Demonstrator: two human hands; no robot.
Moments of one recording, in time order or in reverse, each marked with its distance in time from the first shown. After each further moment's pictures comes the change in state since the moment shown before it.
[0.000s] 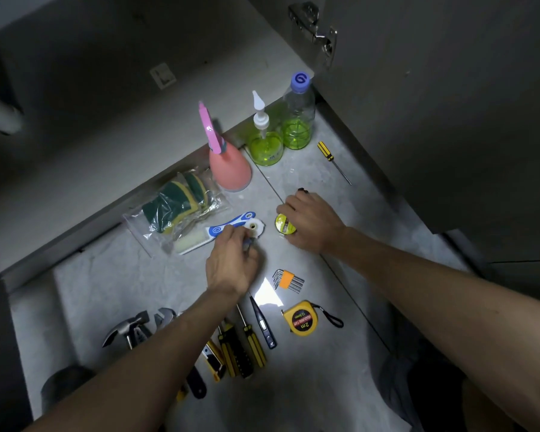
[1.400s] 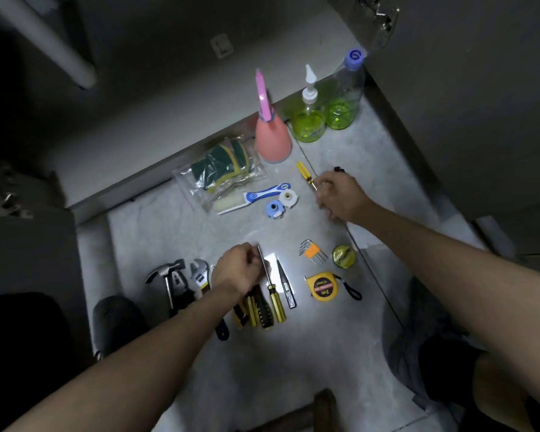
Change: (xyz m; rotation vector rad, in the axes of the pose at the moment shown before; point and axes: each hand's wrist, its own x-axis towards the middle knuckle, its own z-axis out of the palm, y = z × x) left_hand -0.080 -0.052 -0.017 -0.020 -0.233 -0.271; right_hand 0.005 -0.025 -0.026 0.976 -0.104 0.604
